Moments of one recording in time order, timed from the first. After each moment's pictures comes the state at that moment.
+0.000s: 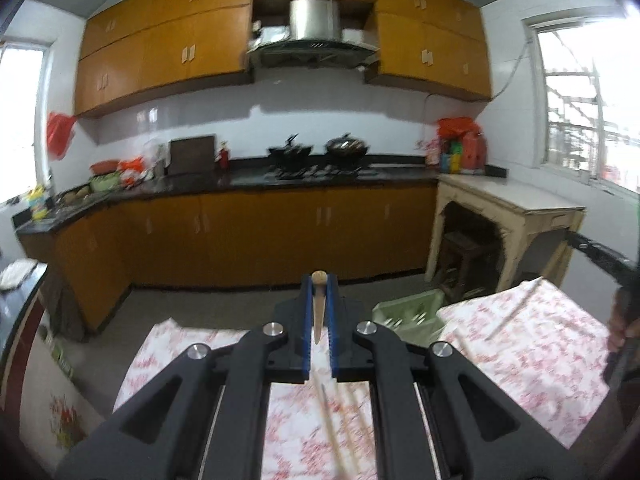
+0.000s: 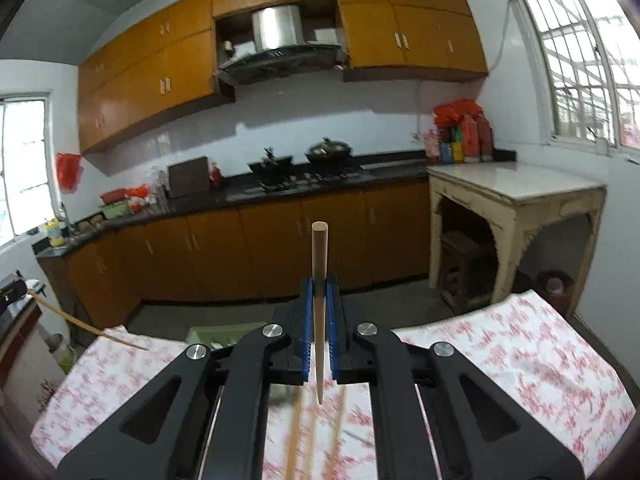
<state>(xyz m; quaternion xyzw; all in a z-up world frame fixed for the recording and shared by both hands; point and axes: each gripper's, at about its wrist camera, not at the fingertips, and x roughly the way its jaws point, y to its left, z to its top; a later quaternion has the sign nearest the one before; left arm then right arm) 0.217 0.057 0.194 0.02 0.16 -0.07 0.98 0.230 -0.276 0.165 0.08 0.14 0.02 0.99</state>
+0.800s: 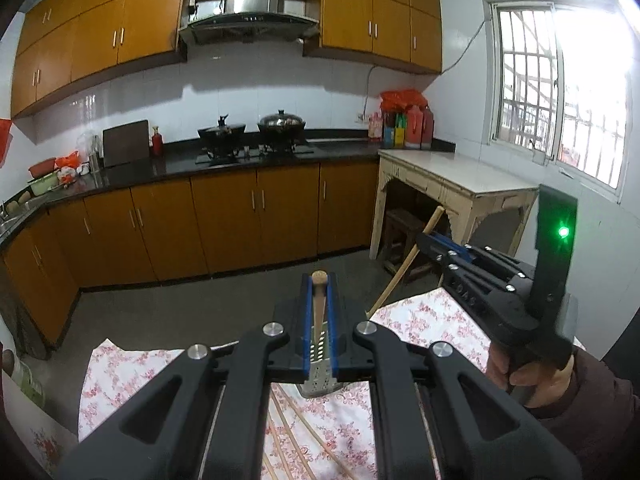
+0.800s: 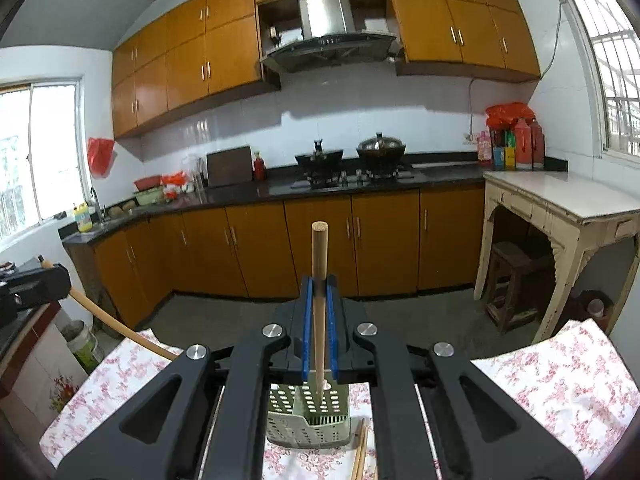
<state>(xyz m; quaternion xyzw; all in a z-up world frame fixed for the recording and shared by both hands) 0.292 -0.029 0.219 0.03 0.24 -0.17 0.96 0.309 -0.205 0.171 0.06 0.16 0.09 0.98</state>
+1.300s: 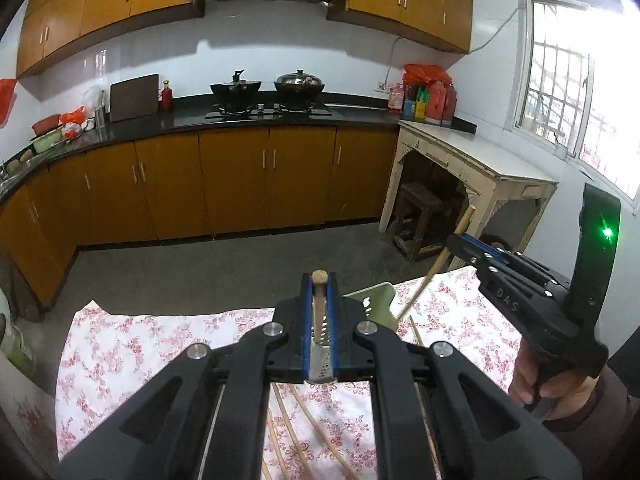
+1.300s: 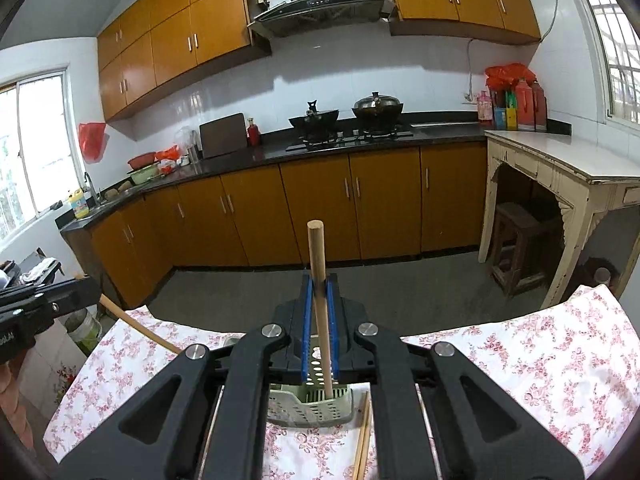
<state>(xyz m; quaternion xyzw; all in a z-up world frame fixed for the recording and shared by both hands) 0.341 -0.012 0.164 0.00 0.29 -0.14 0.95 0.326 -0.207 0.140 0.08 0.22 0.09 0.97</state>
